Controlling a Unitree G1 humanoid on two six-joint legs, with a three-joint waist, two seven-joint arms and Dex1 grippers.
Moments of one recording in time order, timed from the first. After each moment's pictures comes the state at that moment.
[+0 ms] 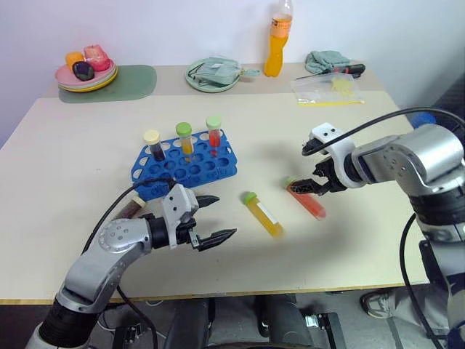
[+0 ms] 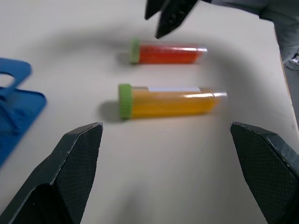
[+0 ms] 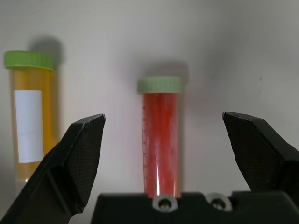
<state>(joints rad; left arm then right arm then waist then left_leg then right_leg) -0.07 0.60 -0.13 -0.50 -0.46 0.49 -0.79 -0.96 -0.82 0.32 -0.05 0.64 1.61 0.47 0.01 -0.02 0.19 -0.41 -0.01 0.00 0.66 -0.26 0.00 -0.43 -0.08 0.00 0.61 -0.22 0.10</state>
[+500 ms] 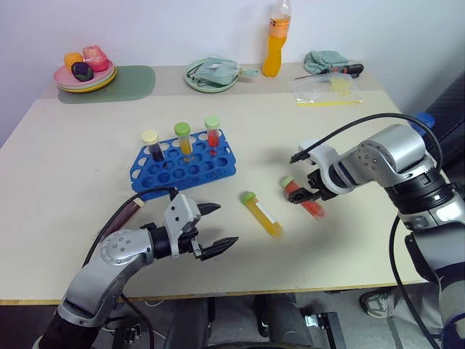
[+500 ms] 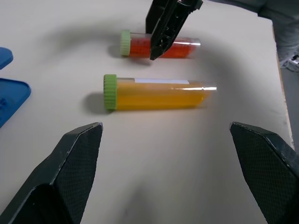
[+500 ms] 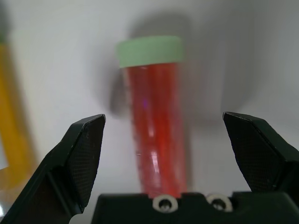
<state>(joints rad) -0.01 0.59 -0.14 -0.54 -0.44 0.47 -0.76 -1.00 -0.76 0.44 0.12 0.71 1.61 0.34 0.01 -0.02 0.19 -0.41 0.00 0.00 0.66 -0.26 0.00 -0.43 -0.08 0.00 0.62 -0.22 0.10</state>
